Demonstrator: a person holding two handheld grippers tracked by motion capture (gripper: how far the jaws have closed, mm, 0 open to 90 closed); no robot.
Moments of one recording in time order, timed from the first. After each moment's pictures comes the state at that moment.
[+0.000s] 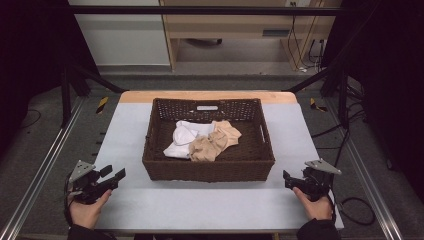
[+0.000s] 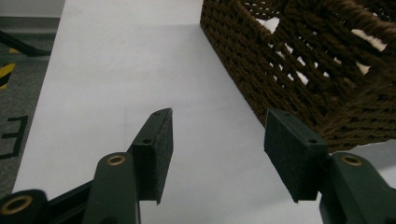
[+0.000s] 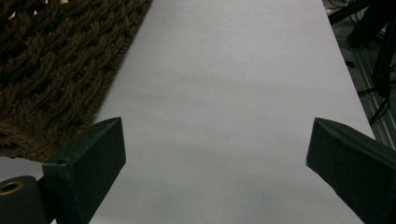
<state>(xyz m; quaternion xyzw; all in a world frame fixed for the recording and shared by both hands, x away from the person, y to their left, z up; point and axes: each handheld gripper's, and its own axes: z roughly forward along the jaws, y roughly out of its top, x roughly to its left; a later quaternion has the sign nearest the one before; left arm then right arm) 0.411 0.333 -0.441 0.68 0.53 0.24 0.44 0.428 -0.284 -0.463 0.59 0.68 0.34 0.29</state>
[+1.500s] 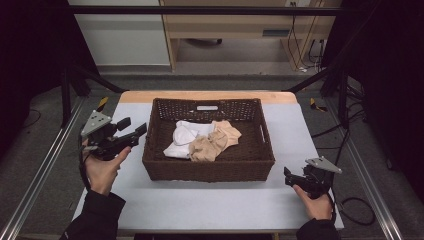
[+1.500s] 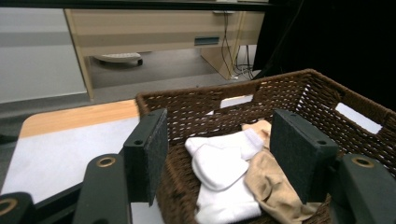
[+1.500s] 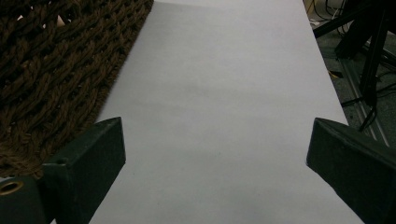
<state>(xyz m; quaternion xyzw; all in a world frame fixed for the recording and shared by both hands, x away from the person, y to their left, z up) 0.464 0.251 -0.315 0.68 0.45 0.27 0.51 0.432 -0.284 -0.458 0.58 0.67 0.34 0.31</state>
